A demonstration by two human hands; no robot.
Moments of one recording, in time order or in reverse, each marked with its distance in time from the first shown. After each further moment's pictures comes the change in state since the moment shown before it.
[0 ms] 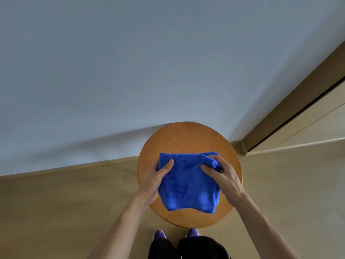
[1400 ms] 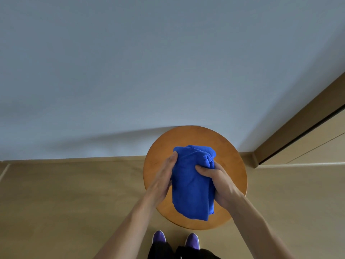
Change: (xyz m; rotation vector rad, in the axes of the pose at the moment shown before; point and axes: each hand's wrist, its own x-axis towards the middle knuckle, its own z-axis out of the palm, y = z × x) left_hand -0.036 0.007 0.050 0.068 0.075 0.005; right_hand -0.018 -0.018 0.007 0.489 -0.297 0.264
